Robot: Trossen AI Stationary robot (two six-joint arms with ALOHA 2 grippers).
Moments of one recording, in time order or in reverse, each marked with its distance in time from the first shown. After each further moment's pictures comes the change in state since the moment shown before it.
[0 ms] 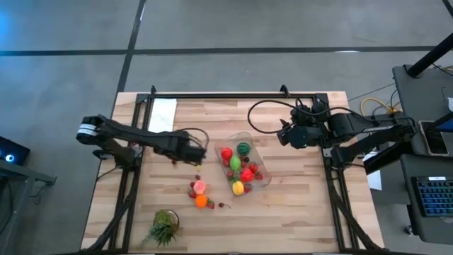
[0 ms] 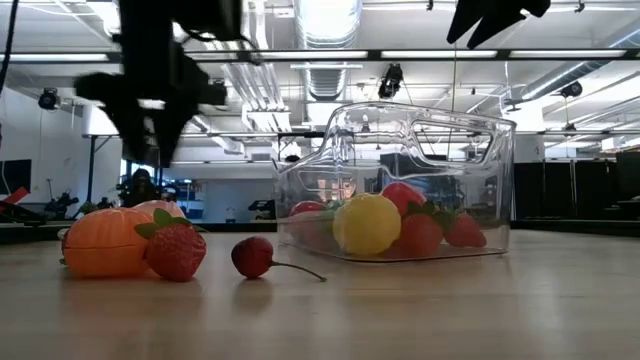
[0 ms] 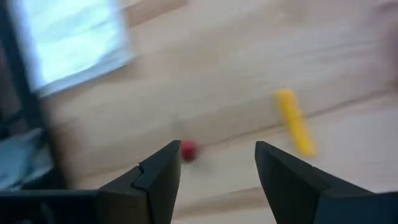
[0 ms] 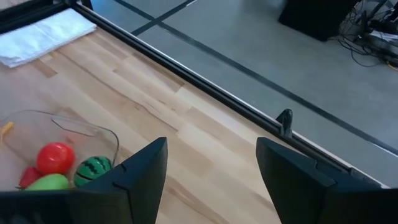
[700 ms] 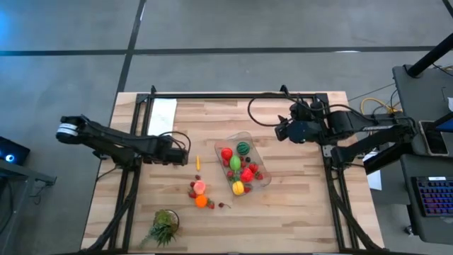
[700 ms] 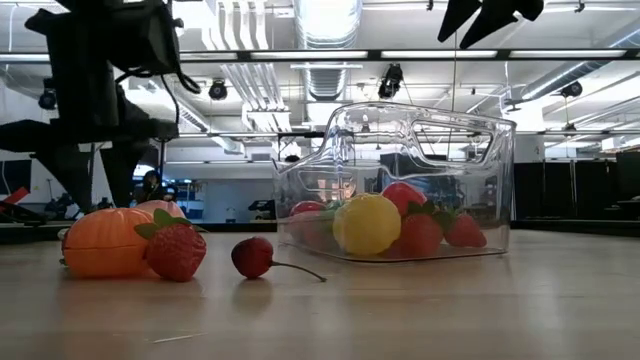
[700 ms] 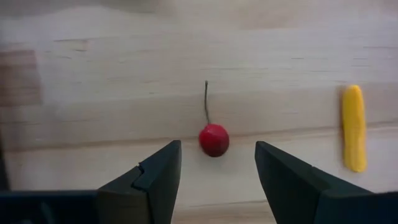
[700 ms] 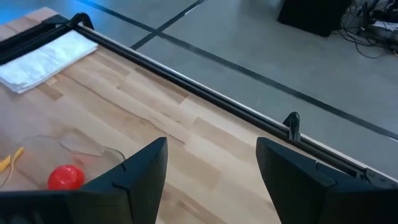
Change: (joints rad) left arm 0.000 -0.280 -0.440 0.309 0.084 -0.253; right arm -0.047 0.000 0.001 0.078 -0.004 -0.002
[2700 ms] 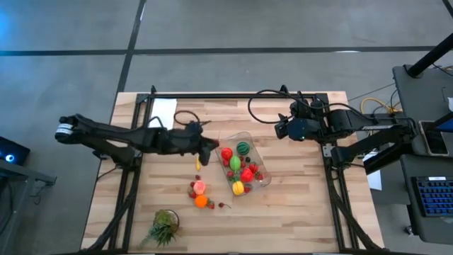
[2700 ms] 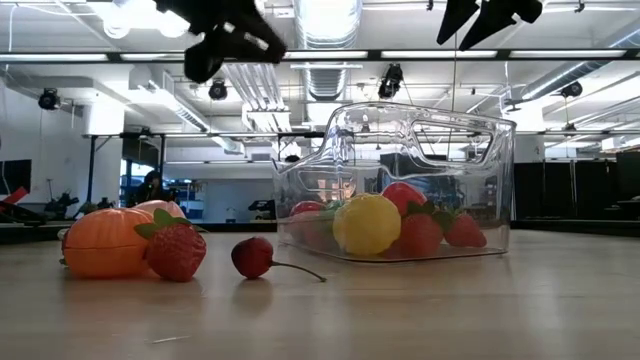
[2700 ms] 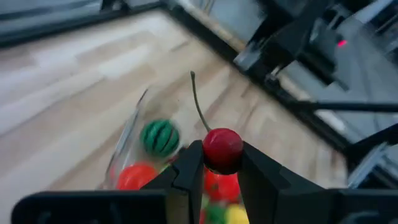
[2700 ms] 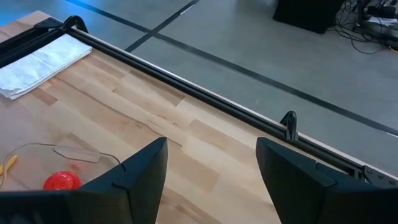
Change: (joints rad) left arm 0.010 -0.017 0.243 0.743 -0.128 0.909; right arm -0.026 0.000 -0.001 0.009 -0.004 0.000
